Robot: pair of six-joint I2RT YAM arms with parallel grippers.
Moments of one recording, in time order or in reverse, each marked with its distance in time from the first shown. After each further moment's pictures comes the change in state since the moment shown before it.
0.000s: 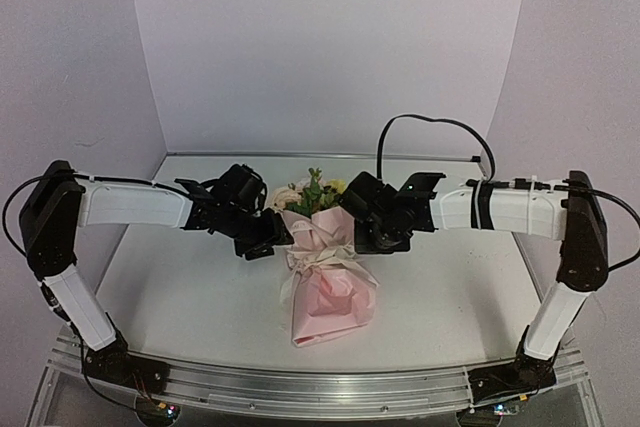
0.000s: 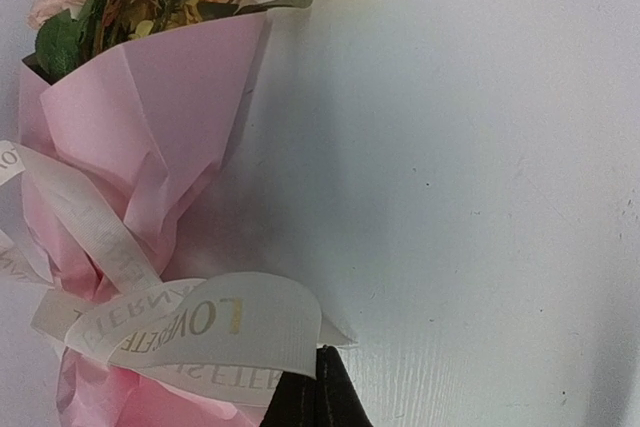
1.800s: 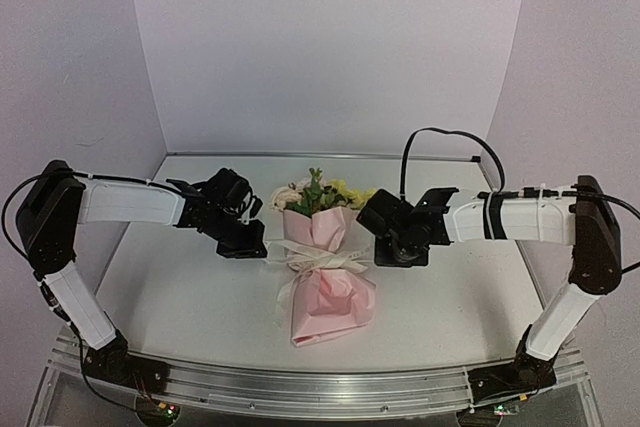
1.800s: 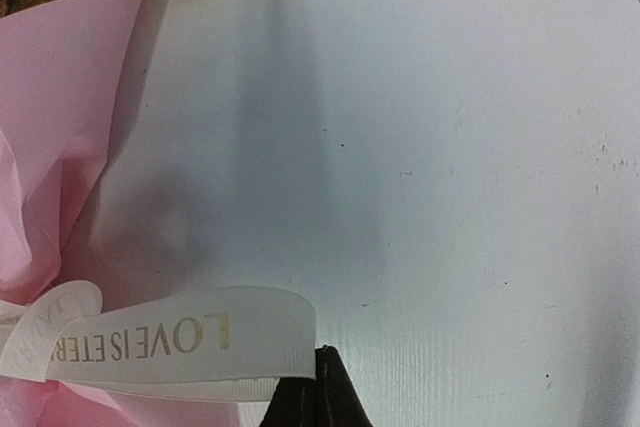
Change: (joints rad) left arm 0.092 -0.007 -0.050 -0.084 0.046 0.414; right arm -0.039 -0.079 -0.191 0.039 0.023 0.083
